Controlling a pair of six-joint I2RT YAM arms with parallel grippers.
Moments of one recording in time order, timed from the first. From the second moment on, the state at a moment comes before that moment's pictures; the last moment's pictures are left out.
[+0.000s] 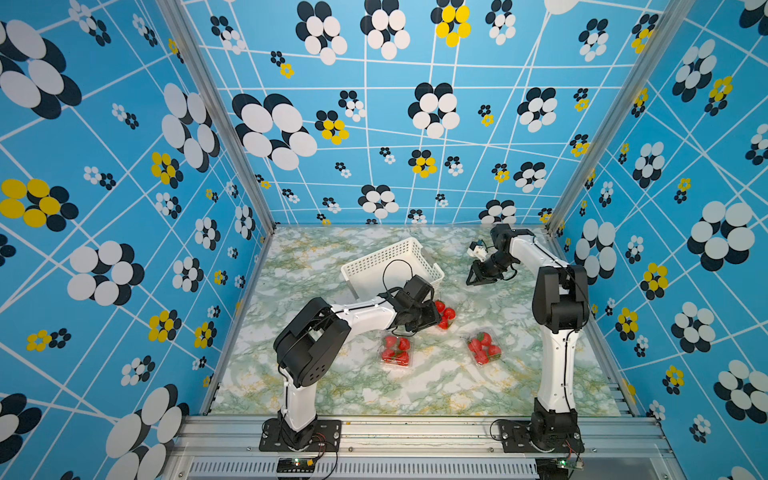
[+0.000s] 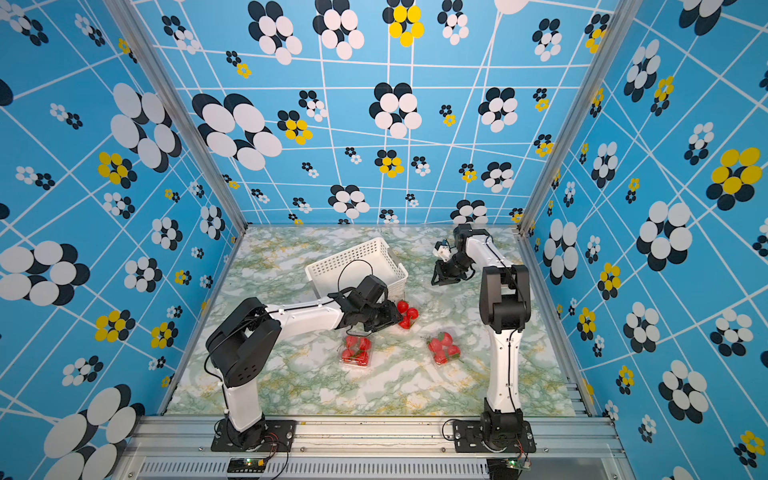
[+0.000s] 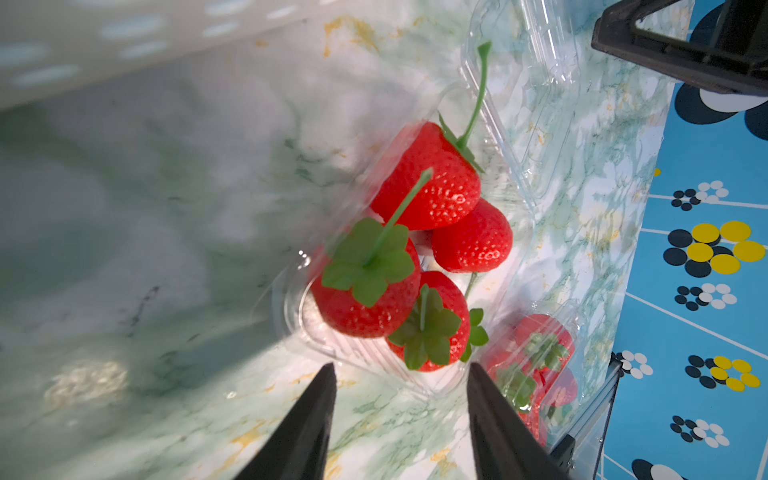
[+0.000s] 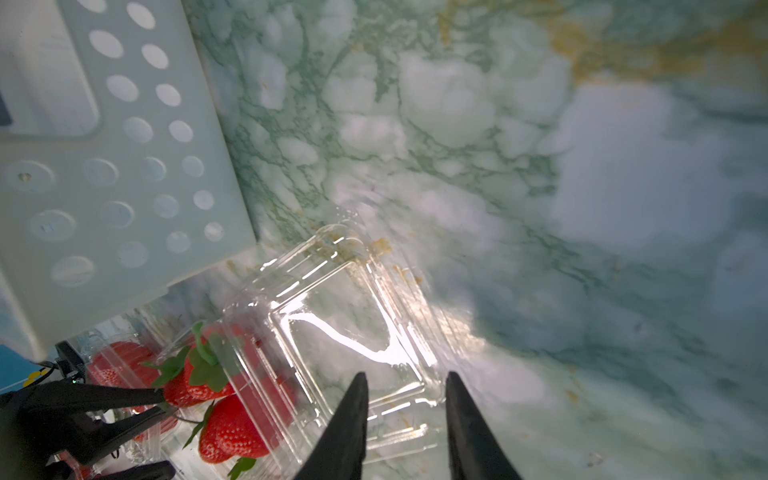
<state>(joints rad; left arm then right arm) -0.79 1.90 1.17 -0.19 0.25 -1.01 0.06 2.28 1.88 -1.08 -0.45 -0.20</state>
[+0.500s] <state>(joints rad) -0.79 1.93 1.23 -0.22 0.25 -1.00 0.01 2.32 1.90 -1.08 -0.50 -0.20</state>
